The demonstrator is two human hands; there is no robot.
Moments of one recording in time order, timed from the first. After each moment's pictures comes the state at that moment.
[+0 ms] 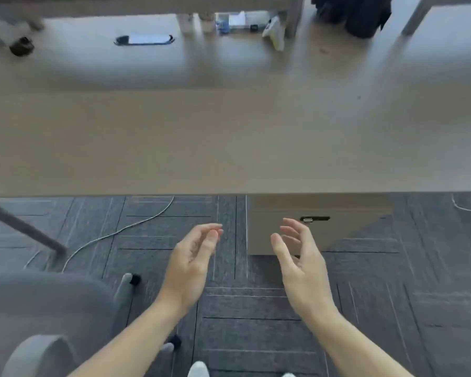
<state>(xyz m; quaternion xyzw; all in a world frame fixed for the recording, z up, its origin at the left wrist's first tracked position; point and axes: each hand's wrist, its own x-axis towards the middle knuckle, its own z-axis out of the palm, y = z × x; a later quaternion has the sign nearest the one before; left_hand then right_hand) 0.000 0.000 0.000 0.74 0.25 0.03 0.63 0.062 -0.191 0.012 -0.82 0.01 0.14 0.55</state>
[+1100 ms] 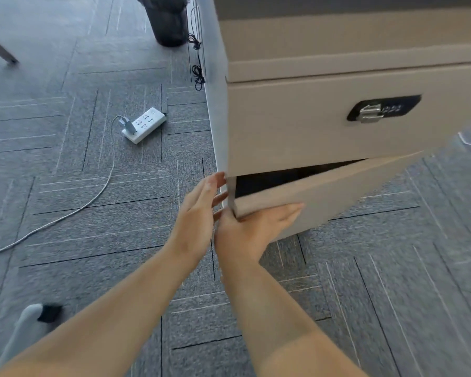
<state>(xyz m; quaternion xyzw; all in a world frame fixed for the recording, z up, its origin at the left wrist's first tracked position) 0.114 -0.015 -0.314 0.66 0.21 -0.03 0.72 0.115 -0.080 -0.328 -0.76 0.28 -0.02 0.58</state>
